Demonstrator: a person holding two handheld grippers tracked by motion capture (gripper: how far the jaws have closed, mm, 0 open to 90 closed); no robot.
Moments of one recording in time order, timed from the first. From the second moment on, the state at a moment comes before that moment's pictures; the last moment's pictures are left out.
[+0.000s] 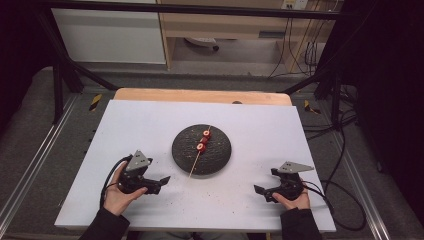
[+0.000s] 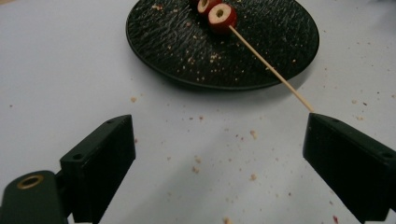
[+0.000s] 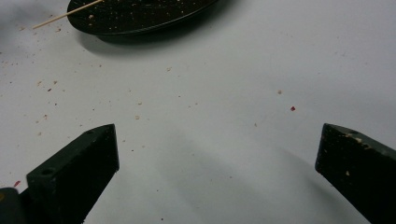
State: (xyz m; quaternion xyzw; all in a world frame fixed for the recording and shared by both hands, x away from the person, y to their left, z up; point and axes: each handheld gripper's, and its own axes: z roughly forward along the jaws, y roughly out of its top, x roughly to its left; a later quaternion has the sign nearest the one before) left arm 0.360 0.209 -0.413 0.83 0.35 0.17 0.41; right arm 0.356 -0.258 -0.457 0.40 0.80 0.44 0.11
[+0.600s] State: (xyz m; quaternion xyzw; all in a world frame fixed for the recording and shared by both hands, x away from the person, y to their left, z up) left arm 0.397 0.141 -0.413 0.84 0.37 0.17 0.37; right arm 0.356 -0.258 -0.457 0.40 0.80 0.44 0.11
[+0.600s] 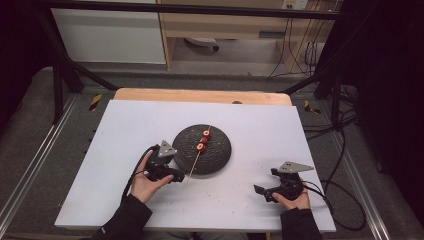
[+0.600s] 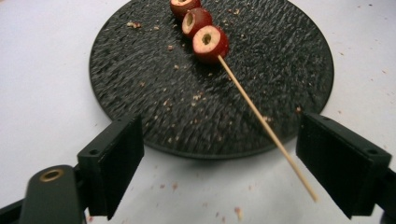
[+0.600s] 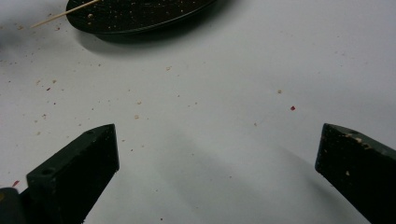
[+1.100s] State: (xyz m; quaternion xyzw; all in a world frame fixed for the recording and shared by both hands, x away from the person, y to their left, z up) left arm 0.420 0.102 -0.424 0.84 0.39 0.17 0.33; right arm 0.357 -0.257 -0.457 0.40 0.79 0.44 0.11
